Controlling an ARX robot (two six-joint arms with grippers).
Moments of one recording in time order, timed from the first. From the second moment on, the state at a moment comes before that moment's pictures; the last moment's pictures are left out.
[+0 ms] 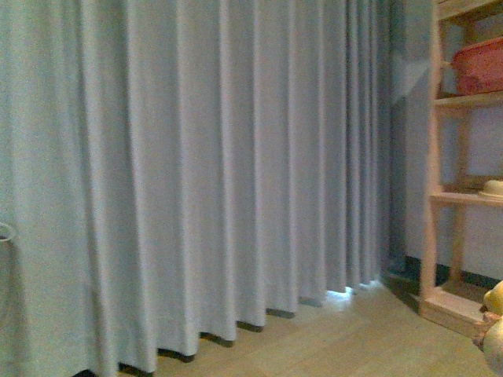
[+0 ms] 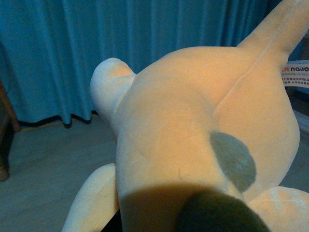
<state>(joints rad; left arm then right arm) 0.00 0.00 0.01 -0.01 0.00 0.00 0.00 0.01 0.01 0.00 0.00 0.00</state>
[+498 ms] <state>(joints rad) 0.00 0.00 0.01 -0.01 0.00 0.00 0.00 0.01 0.01 0.00 0.00 0.00</state>
